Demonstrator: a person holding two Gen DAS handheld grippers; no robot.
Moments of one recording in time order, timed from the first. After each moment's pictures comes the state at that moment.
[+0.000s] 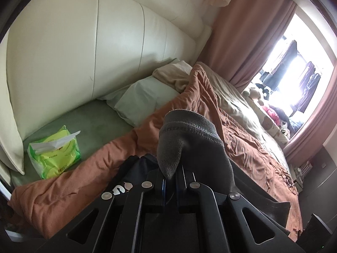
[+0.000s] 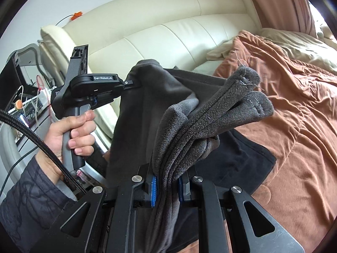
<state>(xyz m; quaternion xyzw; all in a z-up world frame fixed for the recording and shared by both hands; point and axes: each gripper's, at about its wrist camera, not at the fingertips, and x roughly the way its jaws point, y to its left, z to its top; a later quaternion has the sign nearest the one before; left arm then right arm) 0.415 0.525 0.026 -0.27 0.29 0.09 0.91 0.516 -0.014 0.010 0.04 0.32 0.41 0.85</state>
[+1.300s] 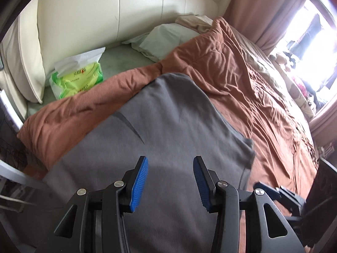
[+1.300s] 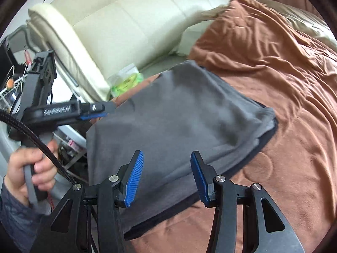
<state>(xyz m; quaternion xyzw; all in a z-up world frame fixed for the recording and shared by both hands) 0.347 0.450 -0.055 -0.24 0.43 0.15 0.86 0.516 0.043 -0.066 -0.01 0.41 0.42 0.81</state>
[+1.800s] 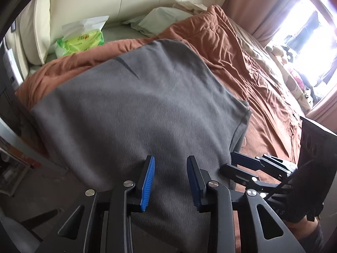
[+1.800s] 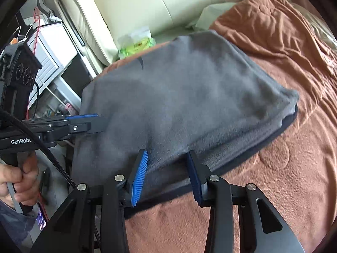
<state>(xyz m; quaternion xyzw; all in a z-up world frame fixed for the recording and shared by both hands) 0.292 0.398 -0.100 -0.26 0.43 0.14 0.85 0.516 0.060 -0.103 -0.10 0.44 0.45 0.77</state>
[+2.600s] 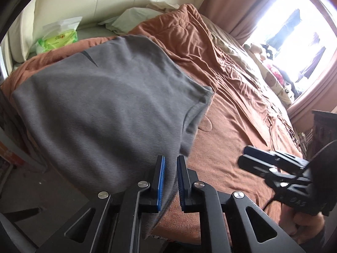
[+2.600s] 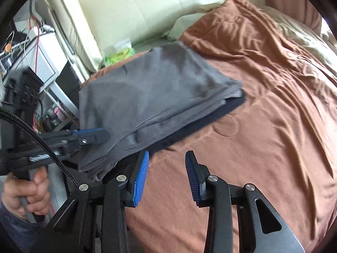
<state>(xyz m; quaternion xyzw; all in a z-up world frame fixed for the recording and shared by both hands) 0.283 0.333 -0.098 -0.27 0.41 0.07 0.87 0.462 -0.007 -0.046 -0.10 0.42 0.36 0.82</state>
